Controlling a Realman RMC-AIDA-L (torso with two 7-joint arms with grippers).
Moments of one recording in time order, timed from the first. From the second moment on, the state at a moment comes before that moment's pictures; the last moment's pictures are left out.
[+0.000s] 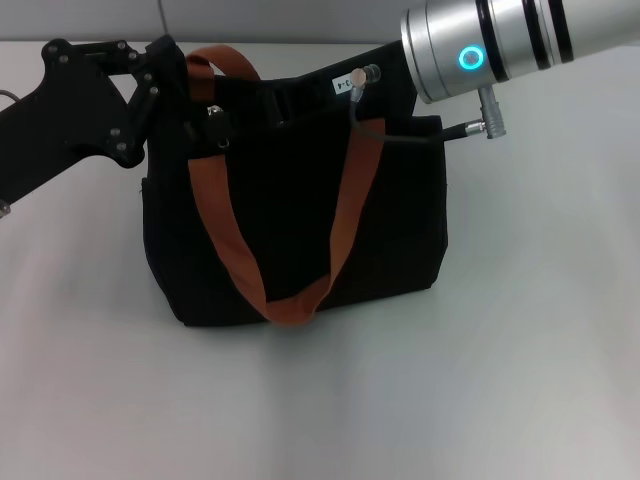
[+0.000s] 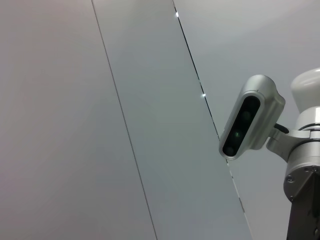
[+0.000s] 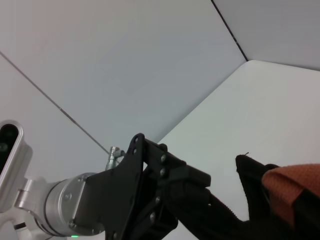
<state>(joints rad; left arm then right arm) -0.47 -2.07 0.48 0.49 1.64 1.74 -0.67 0.93 2.09 -1.30 -0.82 -1.82 -1.30 2.38</state>
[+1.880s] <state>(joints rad) -0.46 -2.06 0.48 0.48 1.61 1.75 -0.67 0.93 2.08 -1.33 -0.83 -1.81 -1.29 2.38</state>
